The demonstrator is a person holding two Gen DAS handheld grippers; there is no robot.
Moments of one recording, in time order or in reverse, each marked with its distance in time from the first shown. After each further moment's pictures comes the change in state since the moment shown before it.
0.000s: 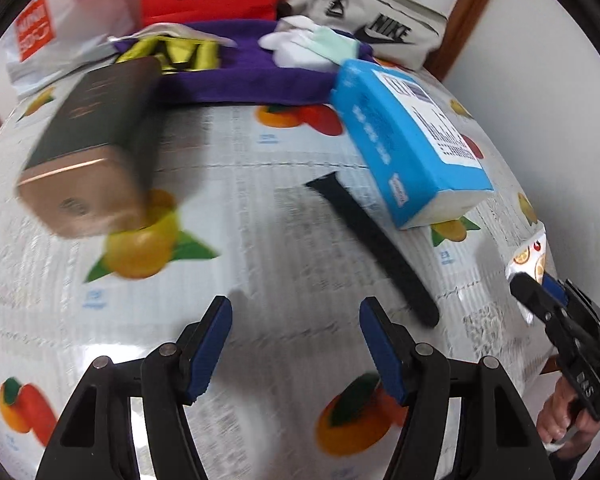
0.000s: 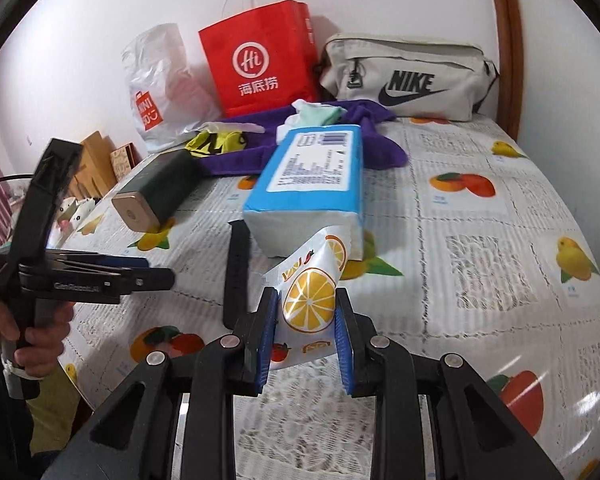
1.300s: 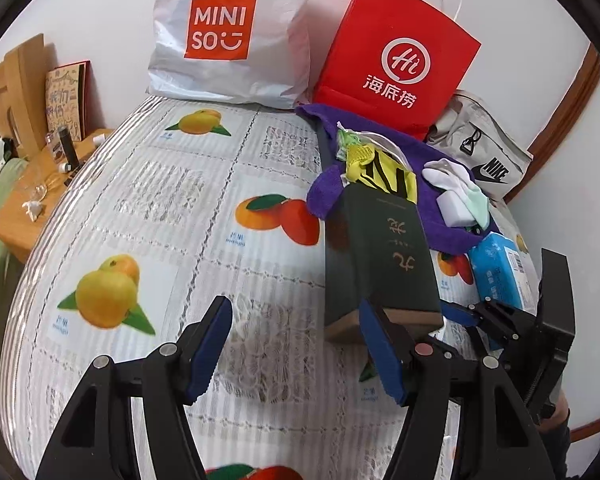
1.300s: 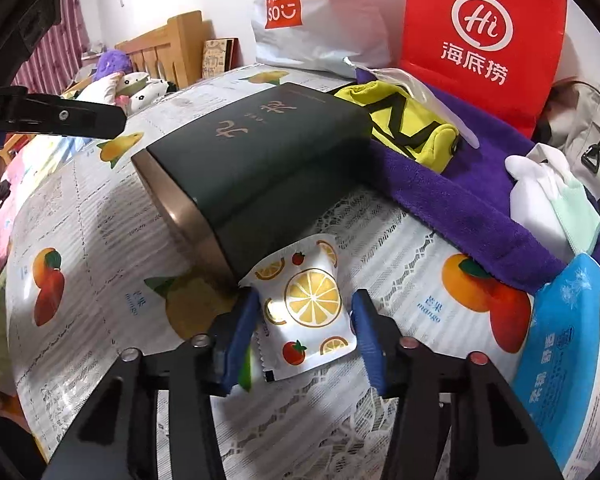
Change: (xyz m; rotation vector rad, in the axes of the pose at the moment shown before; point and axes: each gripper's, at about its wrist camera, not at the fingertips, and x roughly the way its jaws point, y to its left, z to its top) left arm -0.083 0.194 0.033 -0.286 -0.196 0.065; right arm 0.174 0.166 0.079 -0.501 0.212 0.176
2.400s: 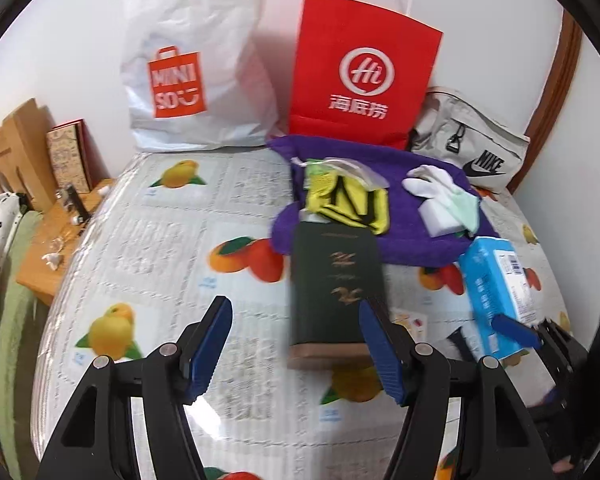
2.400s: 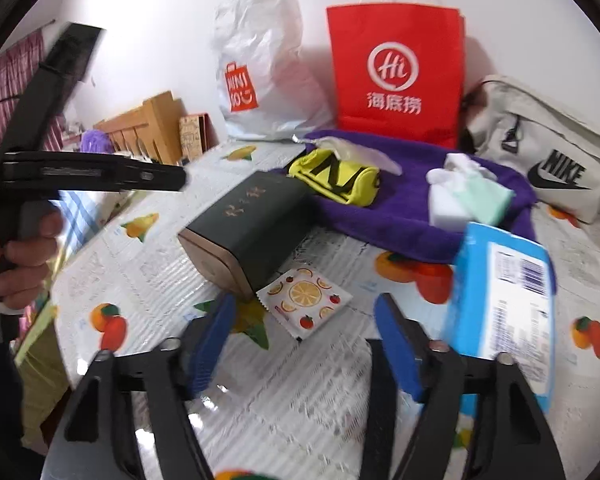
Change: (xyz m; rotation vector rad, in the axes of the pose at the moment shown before) left arm -0.016 -0.062 0.017 0.120 -0.065 0.116; right arm -0.089 -0.016 -0.021 0.203 -0.182 -0.022
